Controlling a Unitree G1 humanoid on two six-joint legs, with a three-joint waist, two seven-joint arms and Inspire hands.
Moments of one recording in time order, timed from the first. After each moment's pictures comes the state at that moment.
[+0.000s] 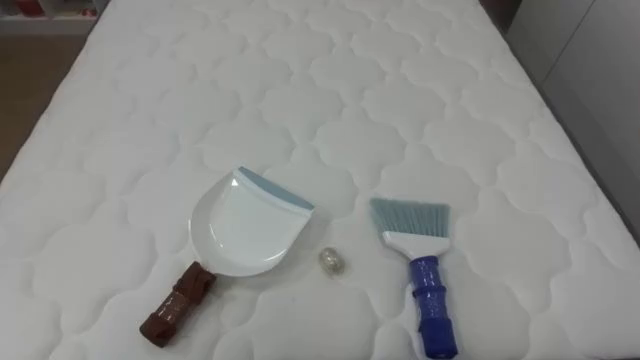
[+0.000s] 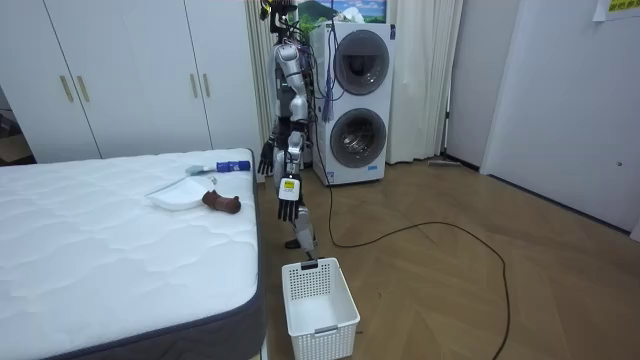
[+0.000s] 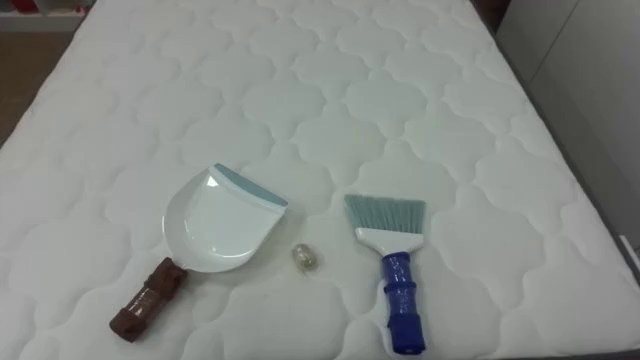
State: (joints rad) left arm 0.23 0.19 0.08 1.12 0.37 0.03 0.08; right arm 0.06 -0.23 0.09 1.23 0.04 -0.09 0.13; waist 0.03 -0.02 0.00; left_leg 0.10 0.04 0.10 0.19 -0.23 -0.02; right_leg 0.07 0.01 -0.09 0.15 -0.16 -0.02
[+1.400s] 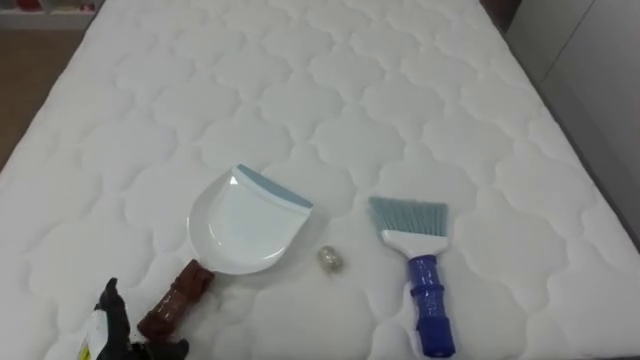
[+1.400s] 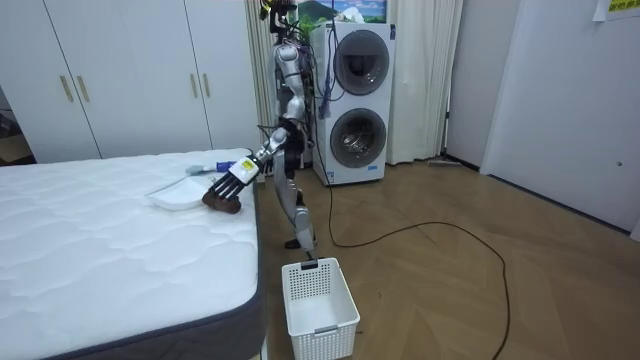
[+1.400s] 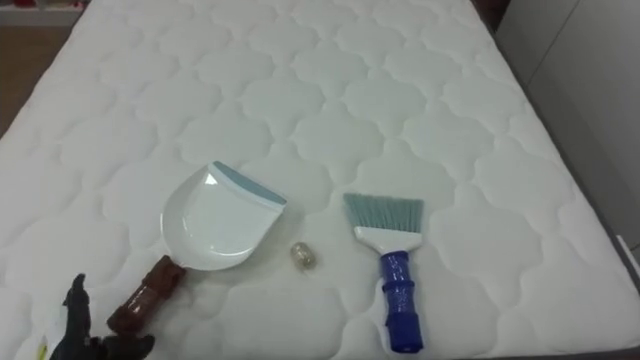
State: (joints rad) left arm 0.14 0.20 0.05 0.74 0.35 -0.19 0.48; right arm 0.05 -0.23 0.13 1.24 0.07 -0.12 0.10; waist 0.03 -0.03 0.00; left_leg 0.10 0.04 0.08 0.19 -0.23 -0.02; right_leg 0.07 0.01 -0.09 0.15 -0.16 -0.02
